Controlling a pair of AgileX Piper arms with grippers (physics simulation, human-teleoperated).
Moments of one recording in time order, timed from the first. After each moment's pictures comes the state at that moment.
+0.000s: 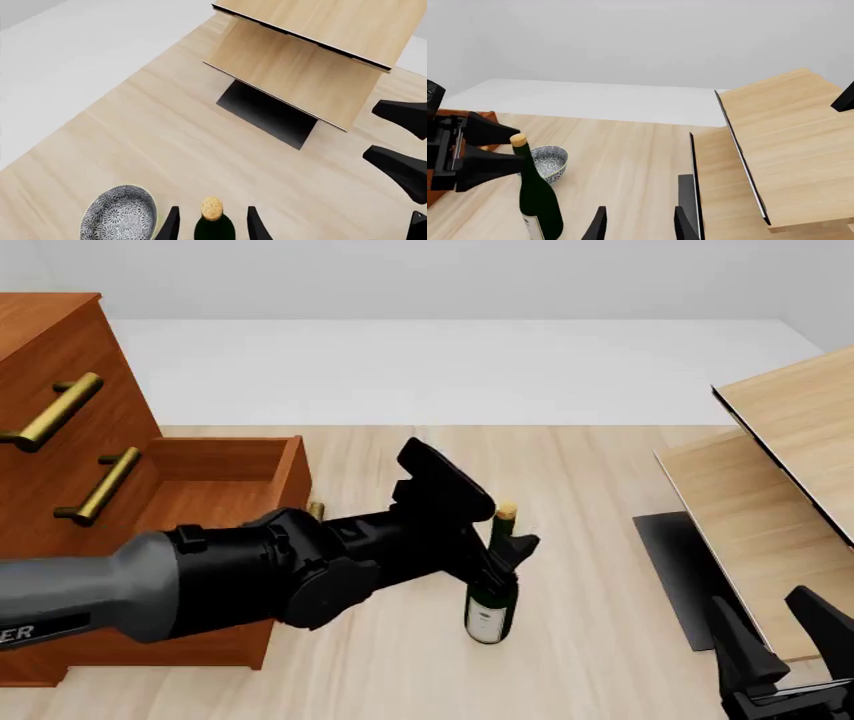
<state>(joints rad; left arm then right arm) -0.91 1.60 -0.97 -0.13 0.03 0.14 0.10 0.00 -0.03 0.00</state>
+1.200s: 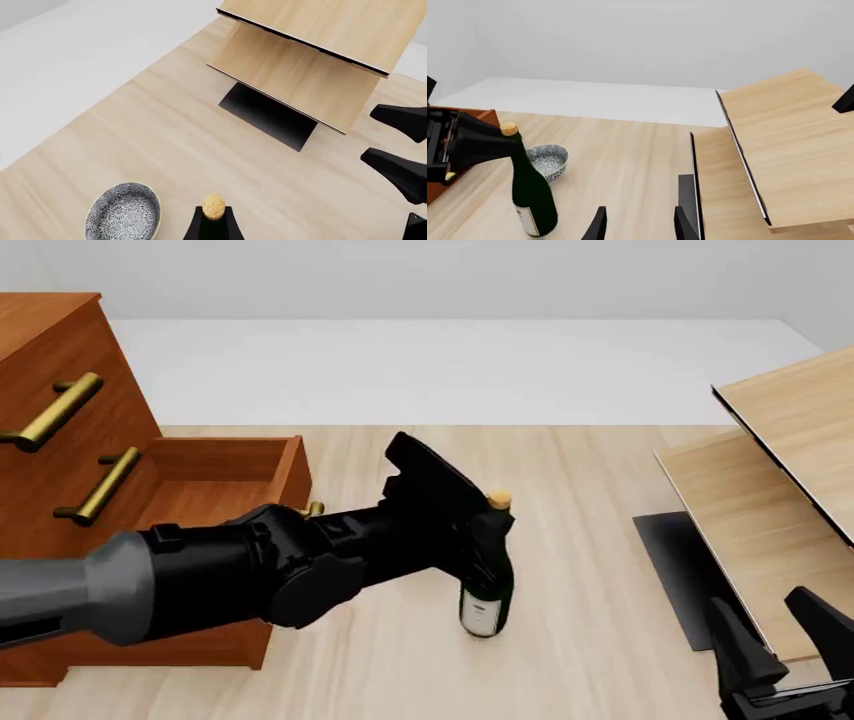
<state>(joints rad) -0.90 1.56 -0.95 -0.12 0.02 0.14 0.10 0.00 -0.02 0.00</state>
